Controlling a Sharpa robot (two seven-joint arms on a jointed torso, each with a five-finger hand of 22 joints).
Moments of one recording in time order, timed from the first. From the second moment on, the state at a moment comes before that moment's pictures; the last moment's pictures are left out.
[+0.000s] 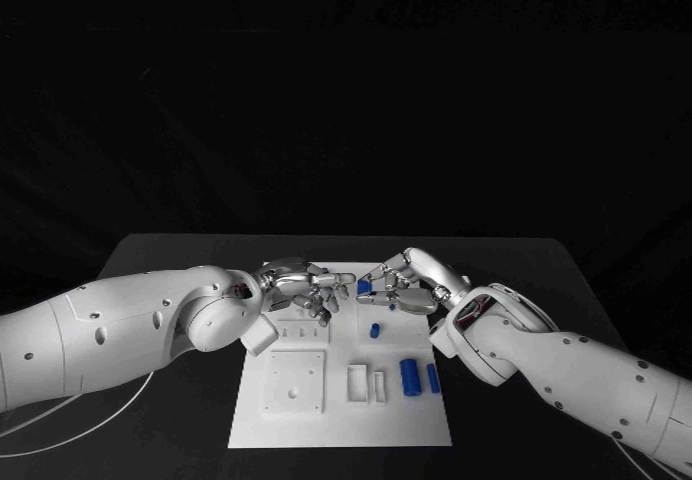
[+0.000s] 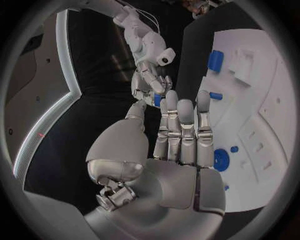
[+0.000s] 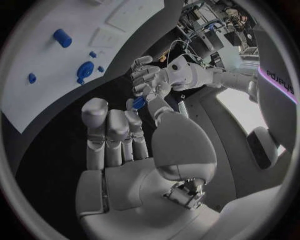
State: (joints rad) left arm 1.40 -0.76 -0.23 1.42 -0.26 0.04 0.08; left_hand 1.03 0.02 -0.12 0.00 0.43 1.09 0.02 0.19 0.94 1.28 -0.02 0.50 0.32 1.13 -0.06 1.25 0.37 0.02 1.13 -0.08 0.29 1.28; right arm 0.95 -0.68 0.27 1.46 -1.26 -0.40 0.20; right_hand 1.20 -0.01 0.24 -0.20 0.15 1.27 0.05 0.06 0.06 1.29 -0.04 1.05 1.20 1.44 -0.10 1.04 1.18 0.08 1.47 -0.12 0.76 1.31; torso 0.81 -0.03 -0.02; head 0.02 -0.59
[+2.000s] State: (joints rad) left arm 1.39 -0.75 -0.24 1.43 -0.26 0.05 0.09; left_hand 1.14 0.12 0.01 -0.09 0.55 1.08 0.02 0.18 0.95 1.30 -0.02 0.43 0.26 1.12 -0.06 1.27 0.37 0.02 1.12 -0.08 0.28 1.30; right arm 0.95 -0.66 0.28 1.47 -1.22 -0.35 0.20; right_hand 1.21 0.00 0.22 -0.21 0.16 1.26 0.04 0.06 0.06 1.30 -0.05 1.05 1.20 1.44 -0.10 1.03 1.18 0.08 1.47 -0.12 0.76 1.31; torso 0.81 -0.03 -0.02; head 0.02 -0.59
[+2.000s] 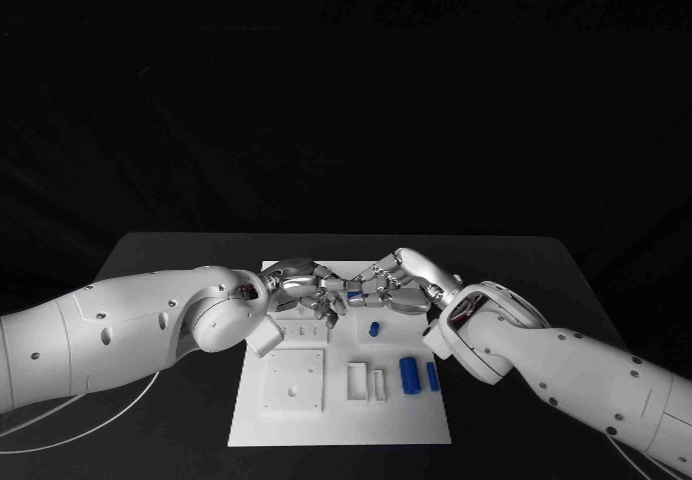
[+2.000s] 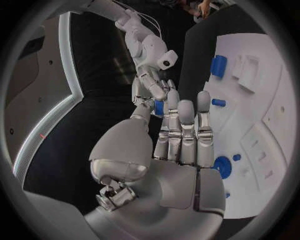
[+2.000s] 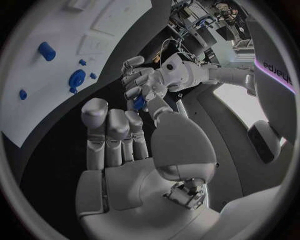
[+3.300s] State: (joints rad) left arm 1.40 -0.75 -0.23 1.37 -0.25 -0.03 0.02; left_hand 1.18 0.13 0.02 -0.08 0.47 1.06 0.02 0.22 0.99 1.31 -0.02 0.47 0.30 1.13 -0.07 1.30 0.38 0.02 1.13 -0.09 0.34 1.31; right arm 0.95 -0.74 0.31 1.38 -1.05 -0.41 0.26; right_hand 1.21 -0.08 -0.06 -0.08 0.25 0.95 0.13 0.07 0.06 1.02 0.04 0.96 0.78 1.25 -0.02 0.87 0.91 0.12 1.45 -0.04 0.15 1.22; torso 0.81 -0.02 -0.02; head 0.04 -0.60
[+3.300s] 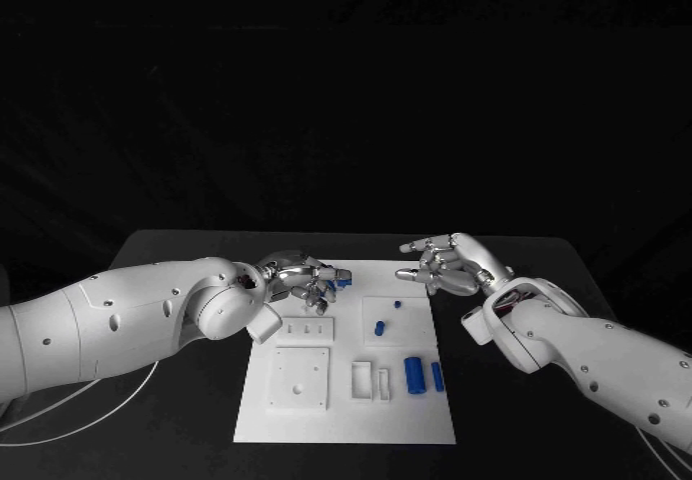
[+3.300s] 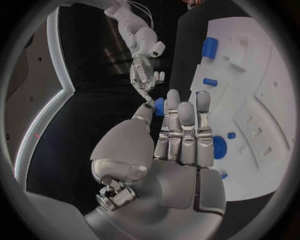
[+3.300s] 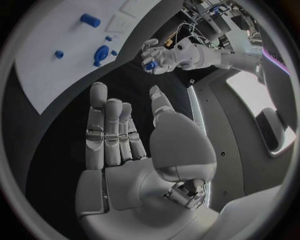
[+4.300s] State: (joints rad) left arm 1.43 -0.73 -0.24 1.37 -0.83 -0.08 -0.50; left_hand 1.19 0.12 0.01 -0.09 0.45 1.10 0.02 0.19 0.94 1.37 -0.05 0.47 0.30 1.21 -0.10 1.30 0.37 0.02 1.18 -0.12 0.38 1.31; right arm 1.00 -0.70 0.36 1.16 -0.92 -0.49 0.32; right_hand 1.18 0.00 0.01 -0.19 0.32 1.03 0.13 0.06 0.06 1.24 0.08 0.17 0.07 1.21 0.05 0.32 0.28 0.11 1.23 0.04 0.07 0.35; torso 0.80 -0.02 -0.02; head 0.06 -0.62
